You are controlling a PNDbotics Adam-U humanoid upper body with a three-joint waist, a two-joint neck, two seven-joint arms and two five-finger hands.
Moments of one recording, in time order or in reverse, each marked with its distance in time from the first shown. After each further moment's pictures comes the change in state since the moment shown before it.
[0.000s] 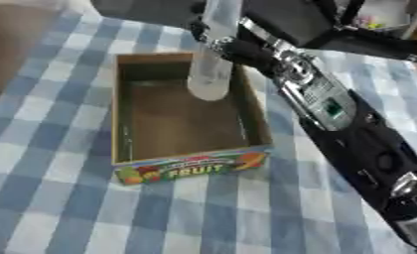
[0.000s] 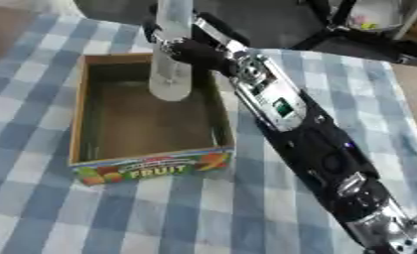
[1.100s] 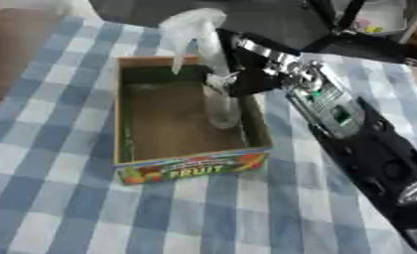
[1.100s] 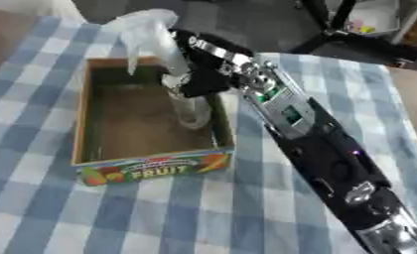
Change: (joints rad) left arm 0.007 0.000 0.003 0.000 -0.001 0.003 -0.005; right arm 0.034 -0.001 -0.007 0.008 0.061 -0.038 0.215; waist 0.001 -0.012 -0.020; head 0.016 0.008
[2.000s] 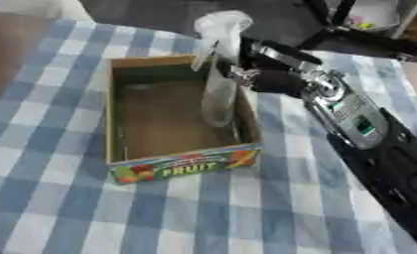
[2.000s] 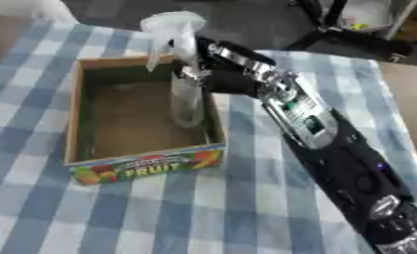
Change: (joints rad) left arm 0.021 0.000 0.007 0.000 -0.009 0.001 0.000; right arm 0.090 -0.030 -0.021 -0.104 -0.092 0.008 0.013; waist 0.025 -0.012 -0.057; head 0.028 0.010
